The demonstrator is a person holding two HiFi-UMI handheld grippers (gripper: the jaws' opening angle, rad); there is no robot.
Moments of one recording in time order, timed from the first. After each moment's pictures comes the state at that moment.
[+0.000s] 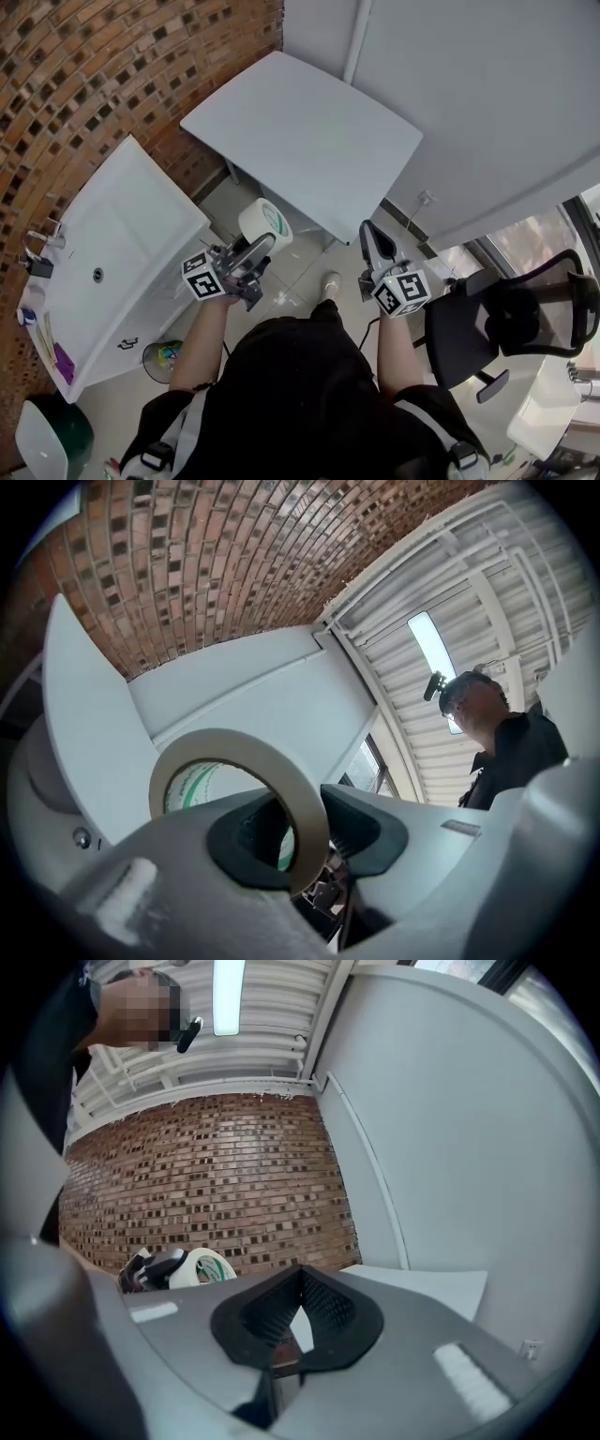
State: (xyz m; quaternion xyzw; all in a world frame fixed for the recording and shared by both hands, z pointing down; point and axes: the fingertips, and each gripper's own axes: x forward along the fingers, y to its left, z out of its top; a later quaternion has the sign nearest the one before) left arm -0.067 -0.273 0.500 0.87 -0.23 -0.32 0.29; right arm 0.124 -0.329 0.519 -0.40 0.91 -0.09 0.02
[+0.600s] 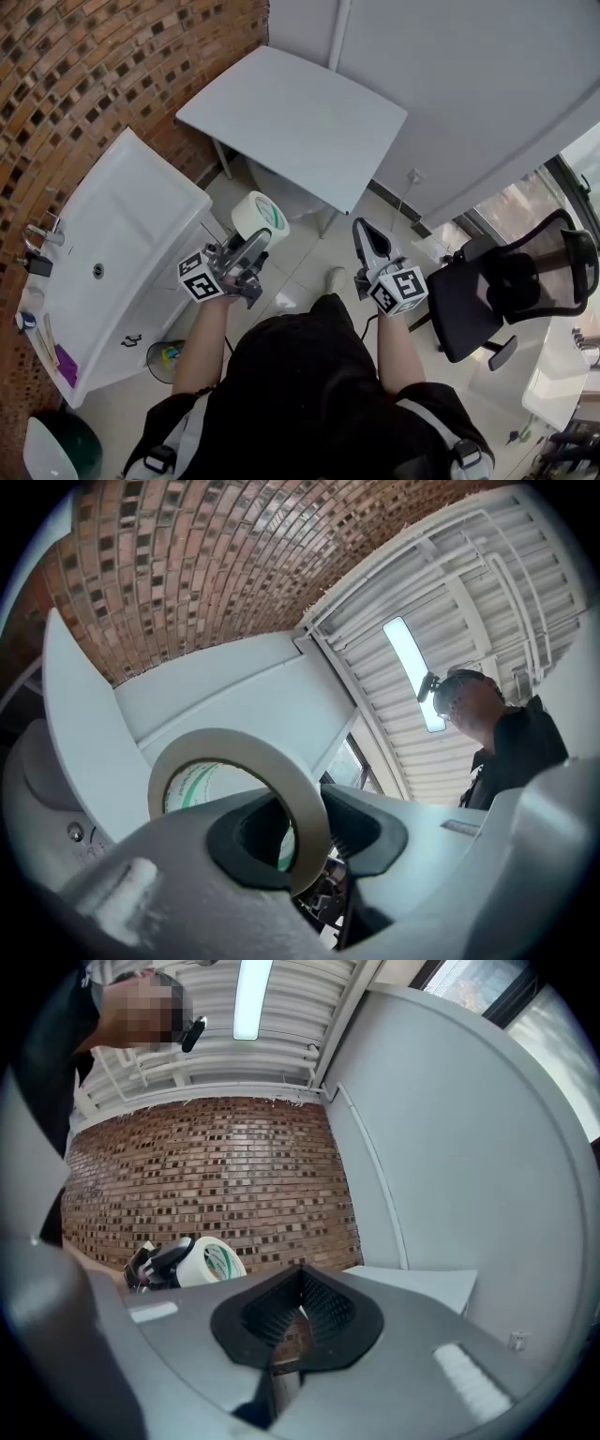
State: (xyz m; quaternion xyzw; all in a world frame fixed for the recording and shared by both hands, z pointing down) left arm -0.080 -0.191 0.478 0.88 -0.20 -0.34 0.26; right arm 0.106 -0.230 0.510 -0.41 0.91 -0.07 0.02
